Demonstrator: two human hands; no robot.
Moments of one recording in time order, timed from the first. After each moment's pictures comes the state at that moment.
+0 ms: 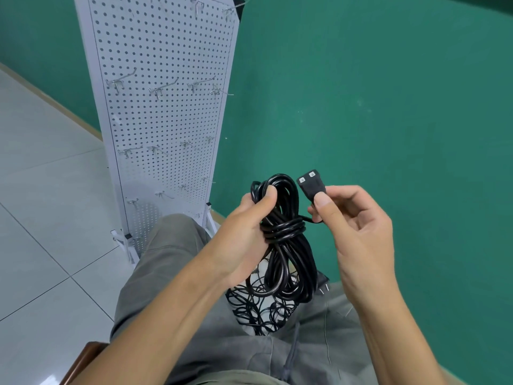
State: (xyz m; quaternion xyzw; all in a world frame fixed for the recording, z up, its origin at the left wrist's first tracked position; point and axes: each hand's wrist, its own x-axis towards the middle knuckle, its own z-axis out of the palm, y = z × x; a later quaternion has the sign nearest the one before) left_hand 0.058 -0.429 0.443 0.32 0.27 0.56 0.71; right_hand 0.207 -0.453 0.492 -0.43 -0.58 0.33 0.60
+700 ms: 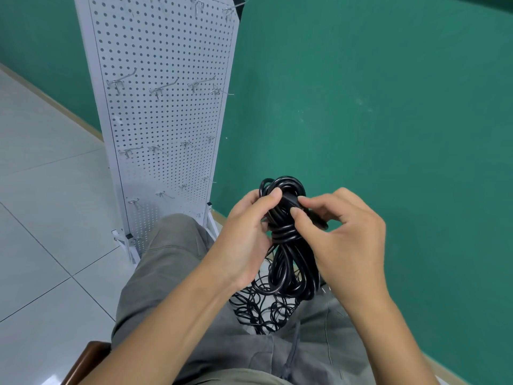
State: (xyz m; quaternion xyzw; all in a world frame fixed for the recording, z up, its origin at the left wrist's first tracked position) left_hand 0.063 -0.433 0.446 0.32 0.25 0.60 0.69; right_hand 0.199 -0.450 0.484 -0.50 -0.72 0.01 0.49
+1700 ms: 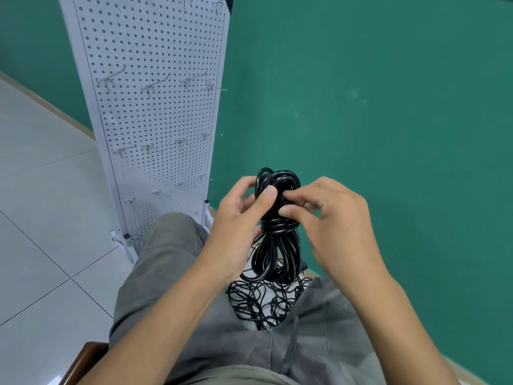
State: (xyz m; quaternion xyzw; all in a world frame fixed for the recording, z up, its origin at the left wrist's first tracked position) left_hand 0.063 -0.432 0.441 0.40 0.29 0.63 0.59; right_hand 0.203 -0.437 0.493 -0.52 -0.77 0.01 0.37
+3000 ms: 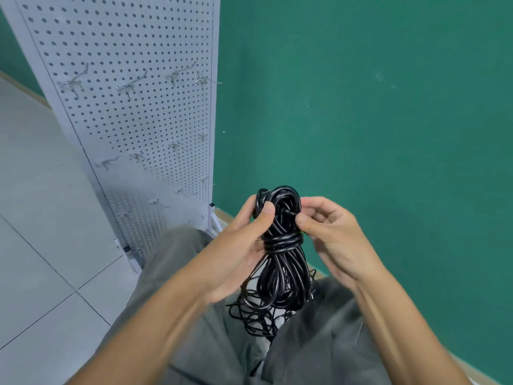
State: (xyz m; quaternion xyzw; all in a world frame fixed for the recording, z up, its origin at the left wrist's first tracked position) left_hand 0.057 -0.347 0.420 0.45 0.32 0.47 0.69; right_hand 0.240 -0.308 0.420 -0.40 -0.49 0.59 0.51
